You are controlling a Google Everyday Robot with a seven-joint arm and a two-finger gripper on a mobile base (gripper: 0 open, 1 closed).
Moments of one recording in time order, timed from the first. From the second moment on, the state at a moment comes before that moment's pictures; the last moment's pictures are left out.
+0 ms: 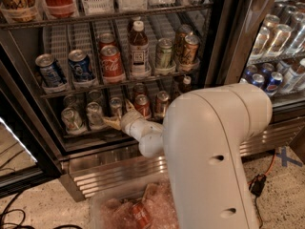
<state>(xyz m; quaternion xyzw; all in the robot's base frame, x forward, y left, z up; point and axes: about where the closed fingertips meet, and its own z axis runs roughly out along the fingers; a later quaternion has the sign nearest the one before) 0.733 0.146 0.608 -0.34 0.67 0.17 0.64</state>
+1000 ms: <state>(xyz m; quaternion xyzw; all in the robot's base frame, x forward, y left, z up) 0.741 0.149 0.611 -0.35 0.66 0.16 0.64</state>
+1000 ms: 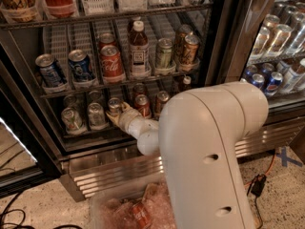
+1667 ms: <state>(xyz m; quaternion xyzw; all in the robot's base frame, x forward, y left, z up) 0.715 0.159 0.644 -0.38 0.63 0.17 0.66</state>
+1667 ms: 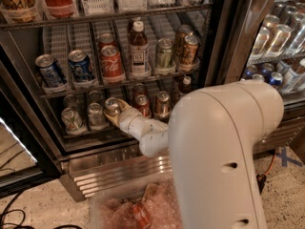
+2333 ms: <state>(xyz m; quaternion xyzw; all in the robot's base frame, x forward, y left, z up) 0.681 0.157 0.673 -0.41 0.60 0.16 0.66</state>
